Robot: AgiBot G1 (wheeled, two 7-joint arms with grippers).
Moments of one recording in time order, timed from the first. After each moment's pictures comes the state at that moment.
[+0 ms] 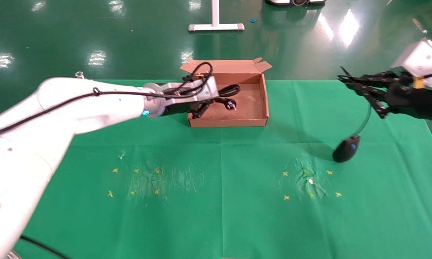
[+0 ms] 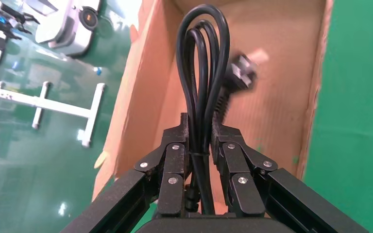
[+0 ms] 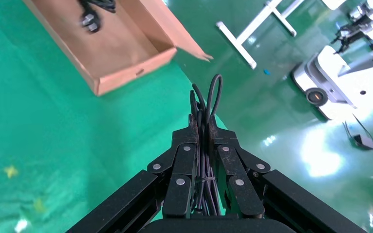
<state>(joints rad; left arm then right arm) -1.63 1.37 0.72 -0.48 1.66 0.76 0.26 1.21 -0.56 -0.34 1.30 -1.56 -0.96 0.37</state>
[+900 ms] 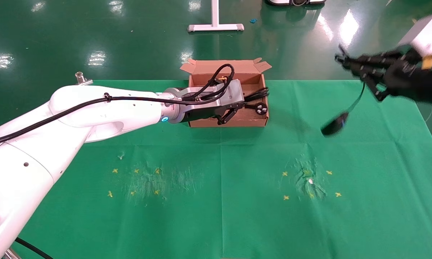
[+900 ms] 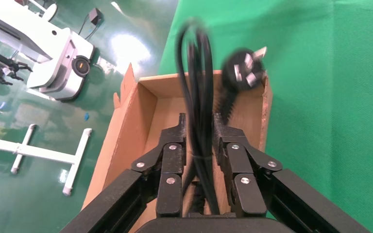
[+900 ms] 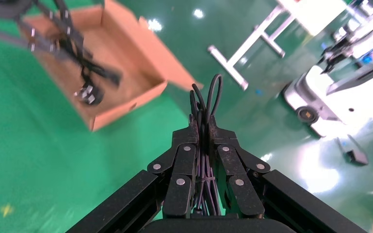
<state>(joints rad) -1.63 1.37 1.05 -0.51 1.23 0.67 0.33 1.25 -0.57 -0.29 1.33 -1.49 -0.94 0.37</state>
